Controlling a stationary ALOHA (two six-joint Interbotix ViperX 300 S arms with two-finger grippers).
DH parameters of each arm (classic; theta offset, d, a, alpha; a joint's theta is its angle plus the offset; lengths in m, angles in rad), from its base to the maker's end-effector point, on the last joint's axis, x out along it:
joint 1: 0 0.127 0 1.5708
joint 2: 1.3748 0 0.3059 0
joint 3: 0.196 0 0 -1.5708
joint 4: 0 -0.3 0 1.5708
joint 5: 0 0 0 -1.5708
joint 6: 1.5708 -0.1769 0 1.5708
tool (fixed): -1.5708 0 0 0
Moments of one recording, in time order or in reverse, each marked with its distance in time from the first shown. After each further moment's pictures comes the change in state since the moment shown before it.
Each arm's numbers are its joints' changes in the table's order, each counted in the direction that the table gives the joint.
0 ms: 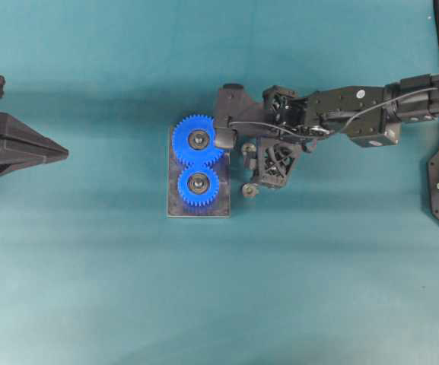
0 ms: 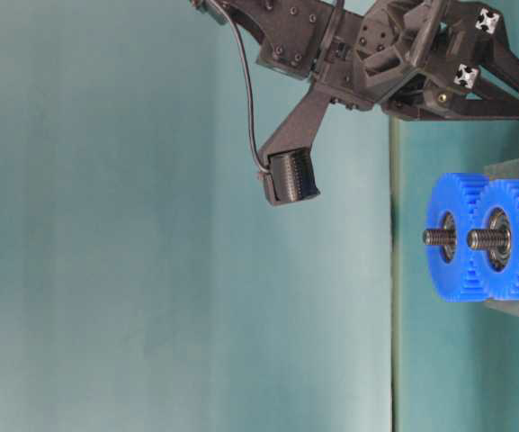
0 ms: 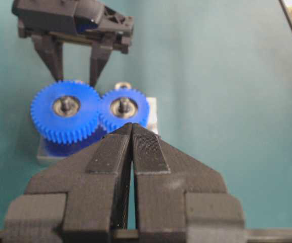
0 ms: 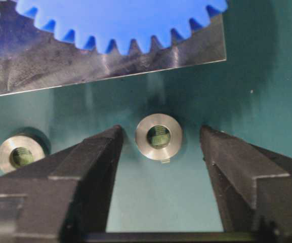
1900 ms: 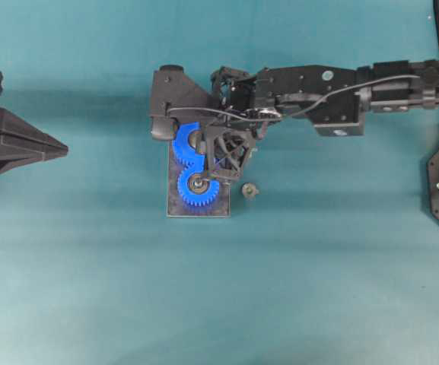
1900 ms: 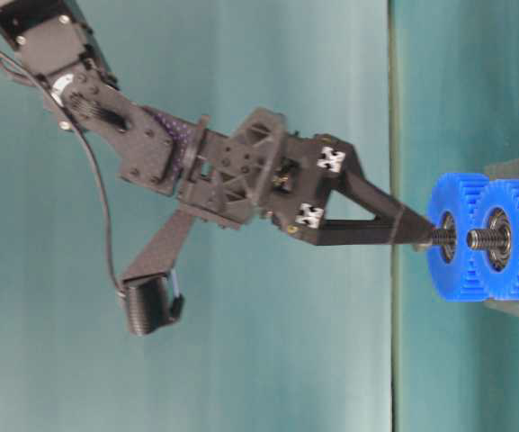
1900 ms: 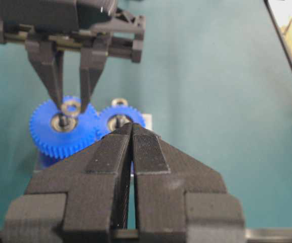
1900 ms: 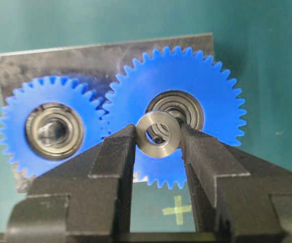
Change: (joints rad) left arm 0.000 0.002 0.026 0.000 0.009 0.028; right arm 0.049 -0.035 0.393 0.005 -0.339 0.000
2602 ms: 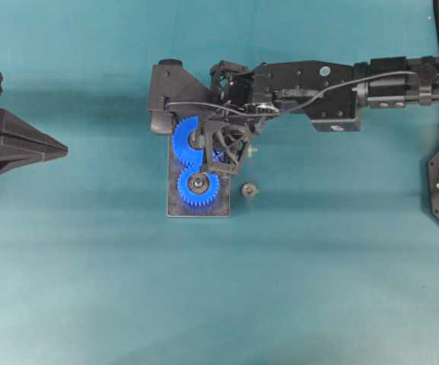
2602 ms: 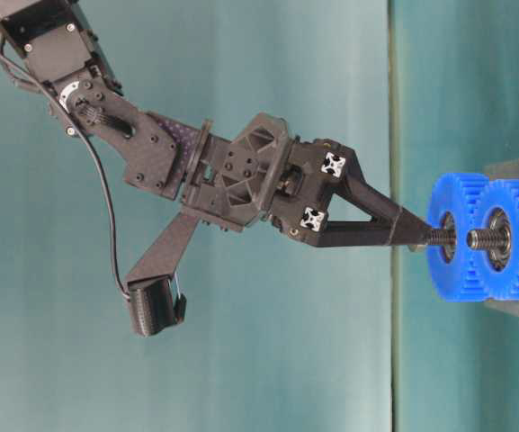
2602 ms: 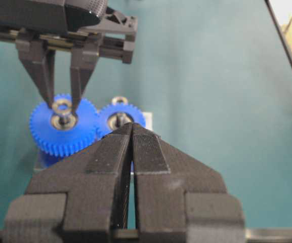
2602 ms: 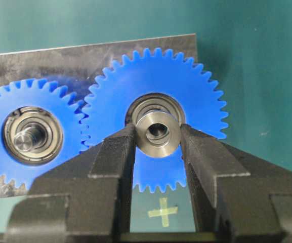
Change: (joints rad) left arm 0.000 0.002 -0.006 0.000 0.000 -0.002; right arm -0.015 -0.009 0.011 0.021 -0.003 0.000
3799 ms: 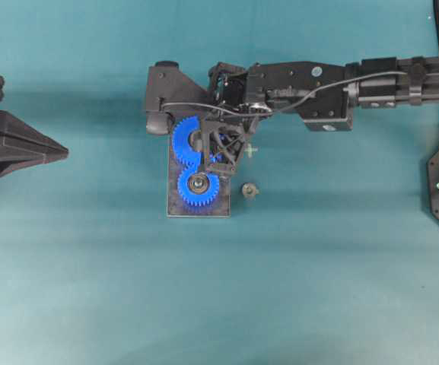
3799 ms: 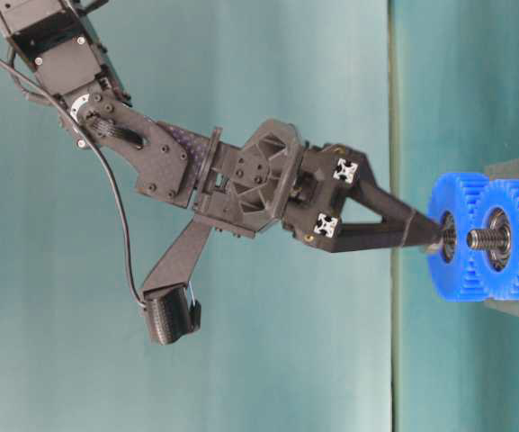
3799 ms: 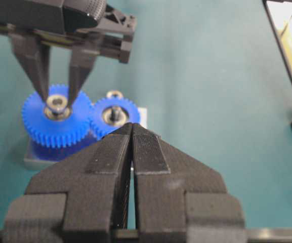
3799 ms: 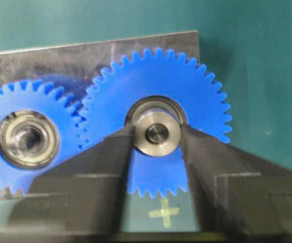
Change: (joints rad) left arm 0.000 0.002 -0.025 0.000 0.023 0.064; right arm -0.006 -0.023 0.020 -0.002 -0.031 0.000
